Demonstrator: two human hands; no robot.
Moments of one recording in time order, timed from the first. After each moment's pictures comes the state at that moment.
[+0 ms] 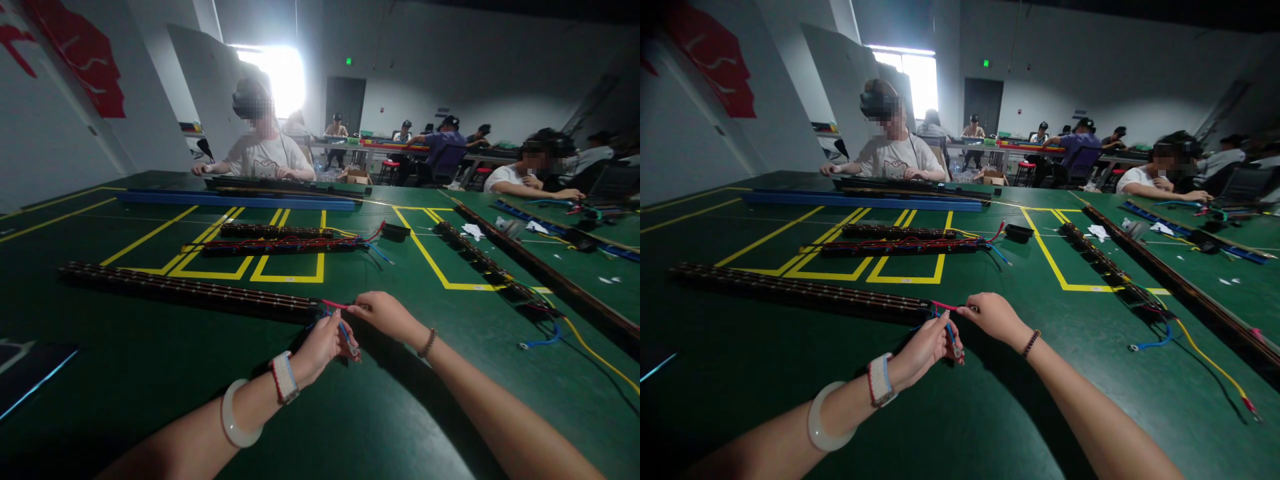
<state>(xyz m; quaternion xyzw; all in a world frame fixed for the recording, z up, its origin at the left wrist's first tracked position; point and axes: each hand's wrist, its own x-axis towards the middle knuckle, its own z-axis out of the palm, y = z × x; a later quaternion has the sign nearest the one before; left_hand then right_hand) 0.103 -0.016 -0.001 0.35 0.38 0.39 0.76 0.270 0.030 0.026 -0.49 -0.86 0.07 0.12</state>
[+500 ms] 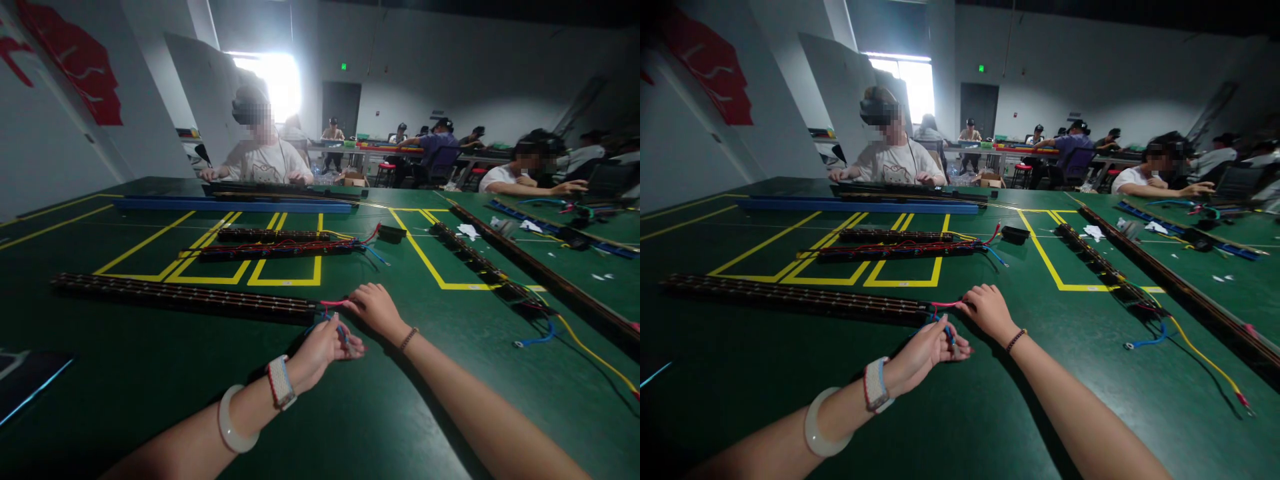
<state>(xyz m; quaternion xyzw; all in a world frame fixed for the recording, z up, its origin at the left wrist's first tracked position) 0.102 -0.018 0.004 0.33 0.37 0.38 0.78 0.274 0.049 -0.006 -0.49 -0.85 -0.04 0.20</state>
